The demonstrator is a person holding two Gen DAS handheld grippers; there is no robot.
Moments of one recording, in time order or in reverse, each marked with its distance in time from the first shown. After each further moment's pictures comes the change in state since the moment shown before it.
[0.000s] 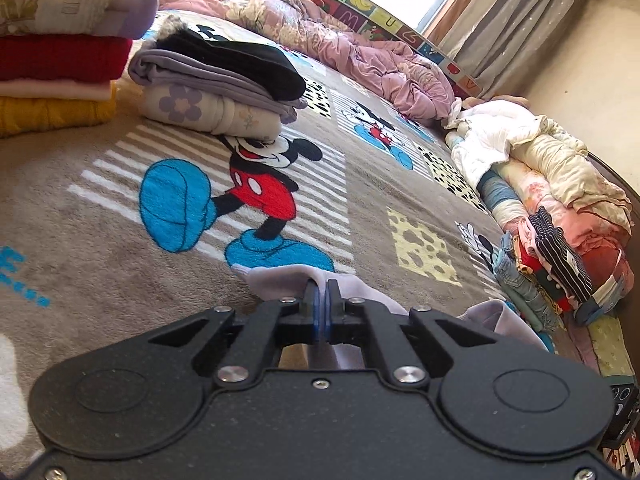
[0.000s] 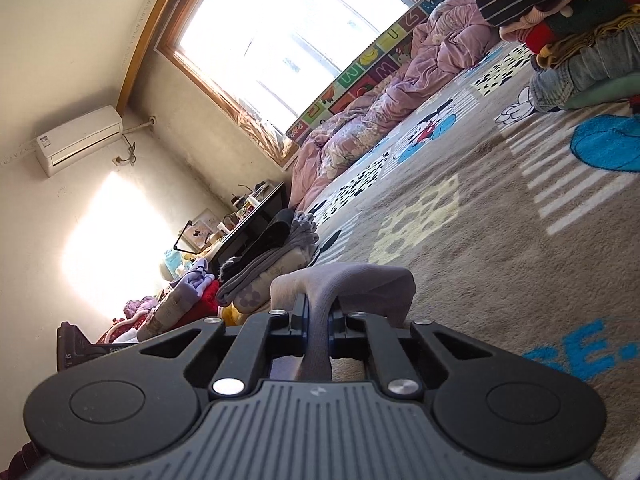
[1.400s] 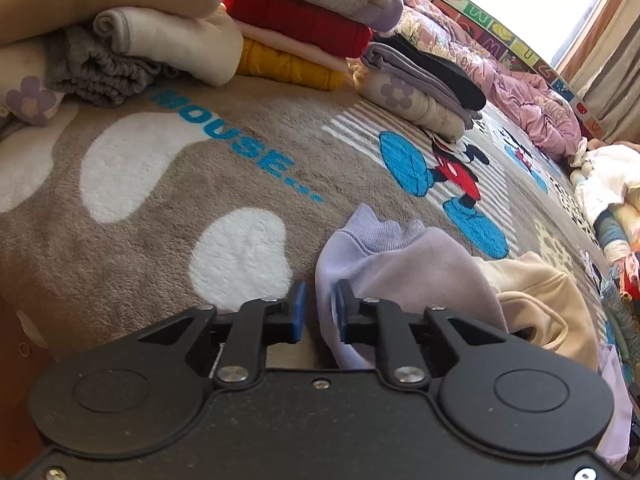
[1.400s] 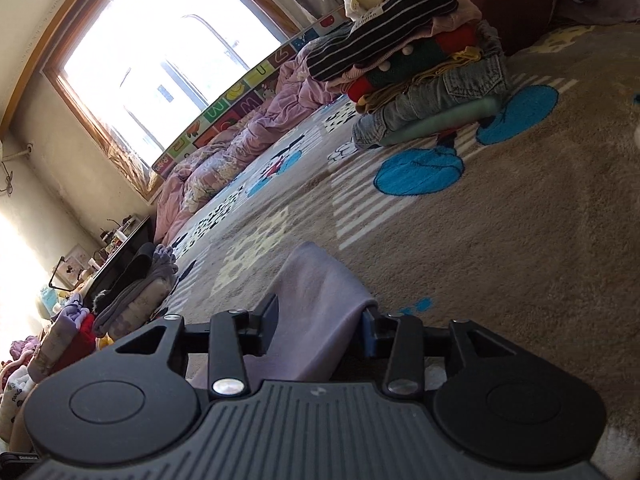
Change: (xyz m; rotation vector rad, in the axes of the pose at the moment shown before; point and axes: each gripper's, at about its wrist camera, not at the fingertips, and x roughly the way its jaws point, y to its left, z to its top) left arm -0.092 0.088 -0.069 -0.184 -0.053 0.362; right arm -0.067 -0.026 -0.008 0.024 -0.113 -0.439
